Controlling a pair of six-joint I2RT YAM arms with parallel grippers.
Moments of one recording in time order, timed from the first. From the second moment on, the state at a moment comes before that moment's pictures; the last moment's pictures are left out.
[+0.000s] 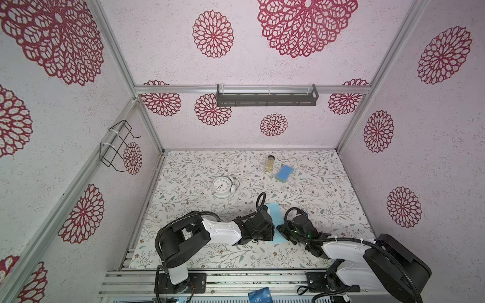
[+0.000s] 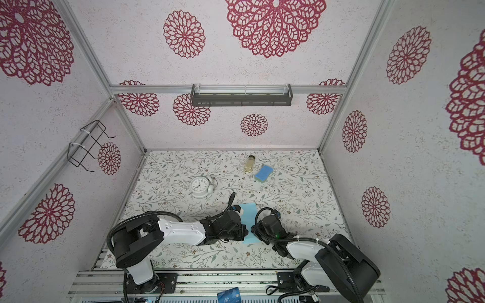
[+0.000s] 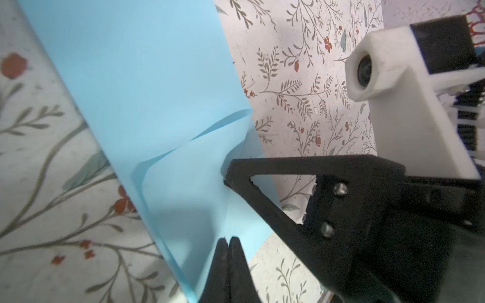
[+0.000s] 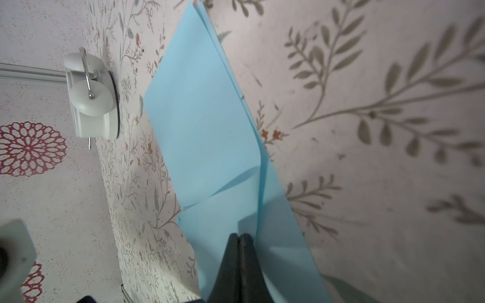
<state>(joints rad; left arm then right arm) -1.06 1.79 0.85 0.14 0.06 -0.93 0.66 1.27 0.21 0.34 -0.06 1.24</state>
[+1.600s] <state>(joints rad) -1.01 1.72 0.88 0.11 0.05 -0.88 0.32 1.20 0.33 0.12 -0.36 0.92</state>
